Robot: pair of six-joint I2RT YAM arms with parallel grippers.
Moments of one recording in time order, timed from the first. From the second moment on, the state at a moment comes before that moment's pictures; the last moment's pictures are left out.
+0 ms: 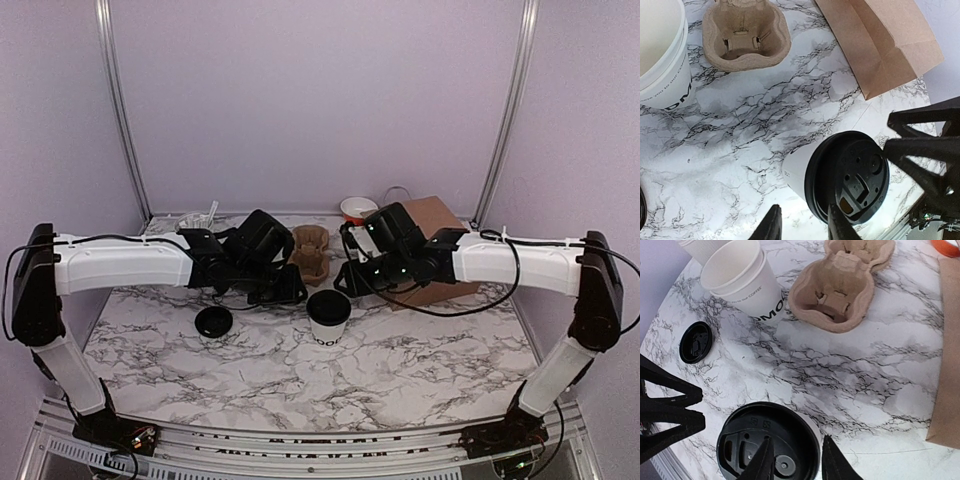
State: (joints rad) left arm -0.94 1.70 1.29 -0.45 -0.04 -0.78; right arm 0.83 1.65 1.22 -0.37 -0.03 0.41
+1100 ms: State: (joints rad) left arm -0.93 1.76 1.28 -0.42 0.02 -0.80; right arm 0.73 1.53 0.90 -0.10 -0.29 0.64
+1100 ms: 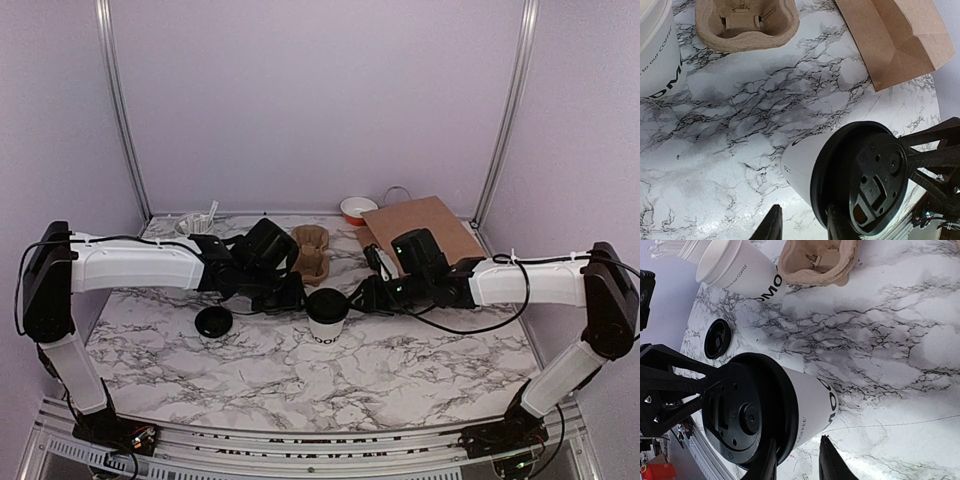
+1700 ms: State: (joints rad) left arm -0.93 1.76 1.22 -0.31 0.01 -0.83; right arm 0.73 1.54 0.86 -0.02 -0.26 0.63
